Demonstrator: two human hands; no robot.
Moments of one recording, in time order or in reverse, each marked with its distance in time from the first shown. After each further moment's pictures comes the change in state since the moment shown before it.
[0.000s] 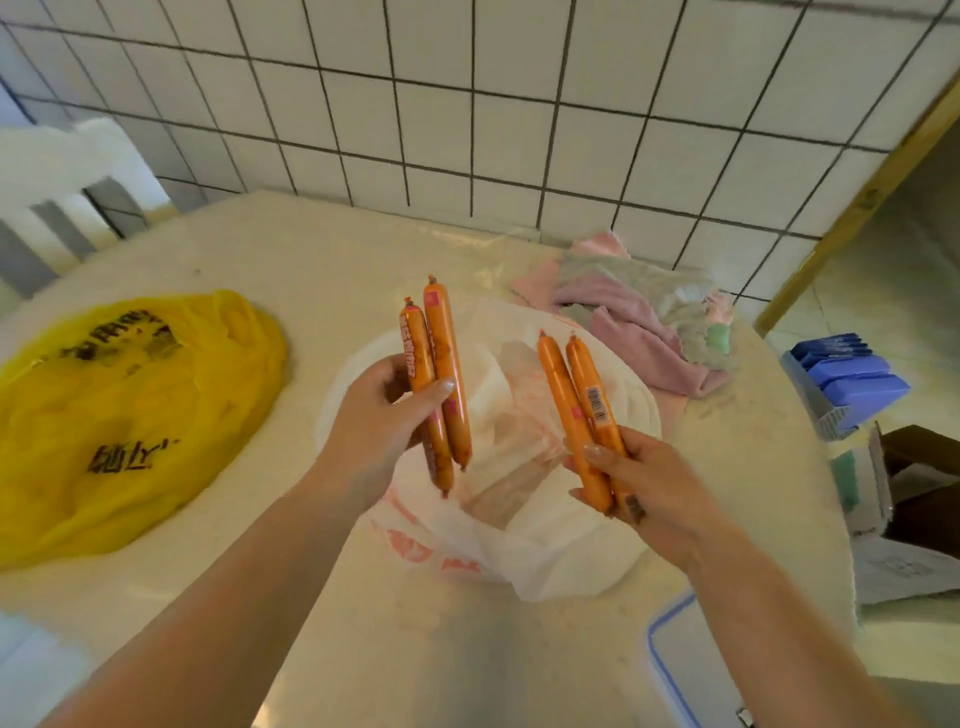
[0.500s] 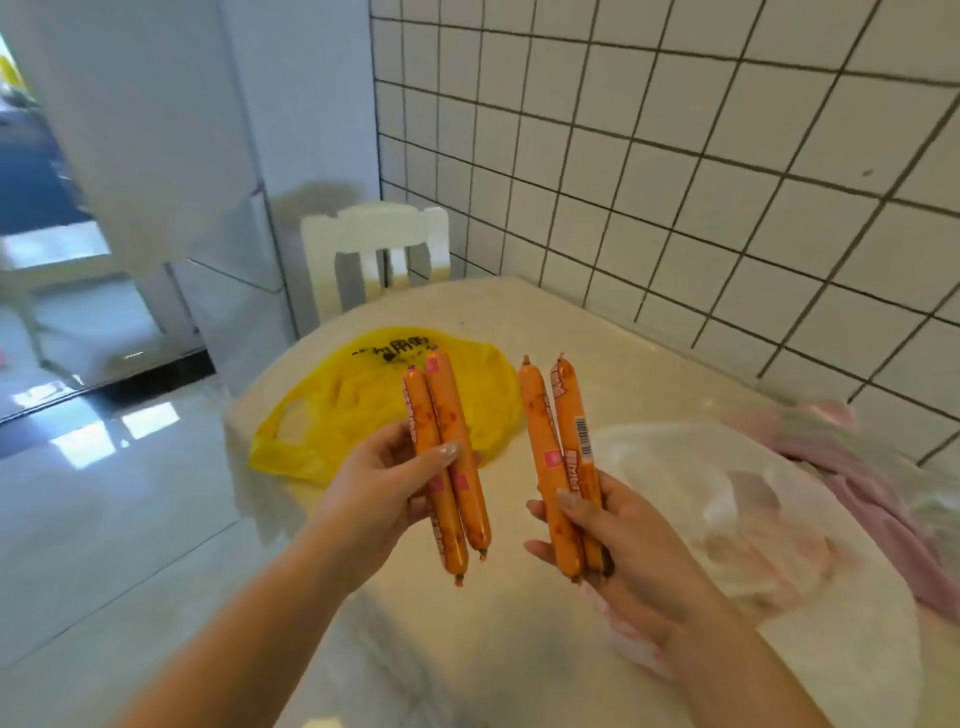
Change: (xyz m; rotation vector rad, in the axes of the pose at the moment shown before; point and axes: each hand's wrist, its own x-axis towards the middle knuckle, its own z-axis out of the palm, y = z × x) left_hand -0.148 0.016 -0.225 -0.390 0.257 0.051; right_hand -0.080 0.005 0.254 -0.035 -0.565 0.002
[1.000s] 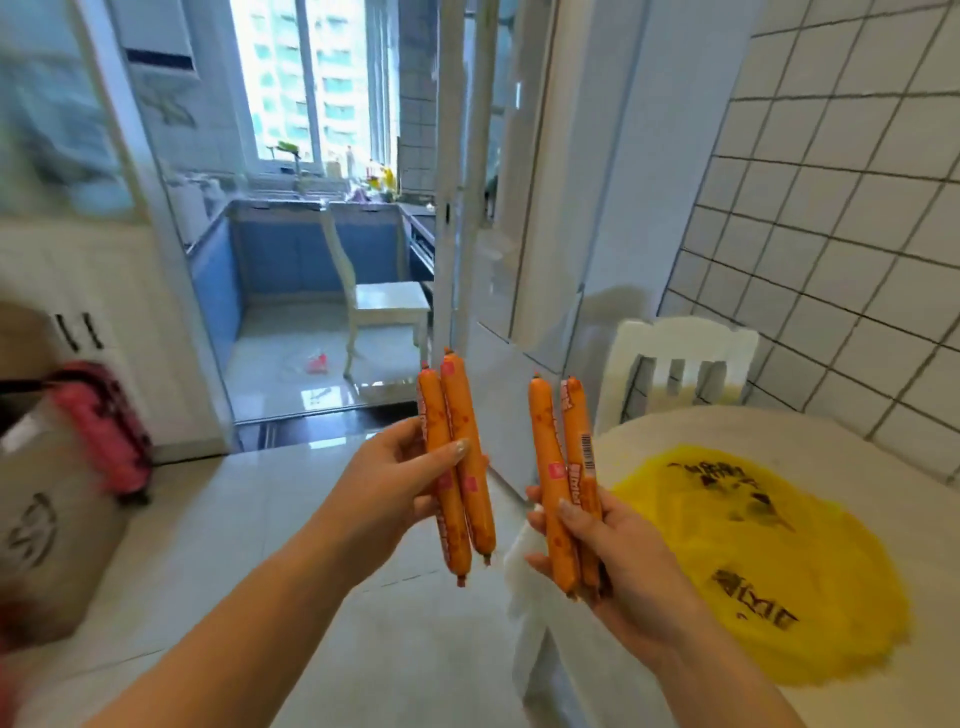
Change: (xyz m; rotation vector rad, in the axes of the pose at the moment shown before) left_hand -0.112 0.138 -0.351 0.073 0.429 0.260; right_hand 0.076 0.093 0.386 -0.150 -0.429 -0.014
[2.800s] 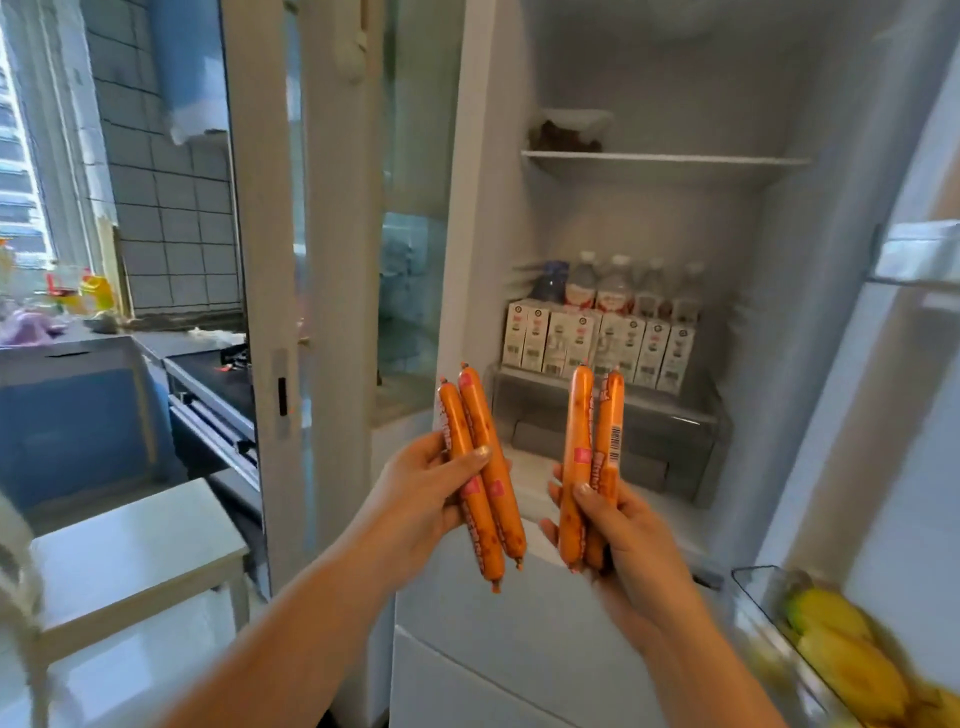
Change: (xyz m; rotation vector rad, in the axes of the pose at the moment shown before) left_hand 1.051 0.135 -0.134 -0.145 -0.567 -0.025; right_hand 0.972 -0.220 0.074 0.099 0.591 -0.449
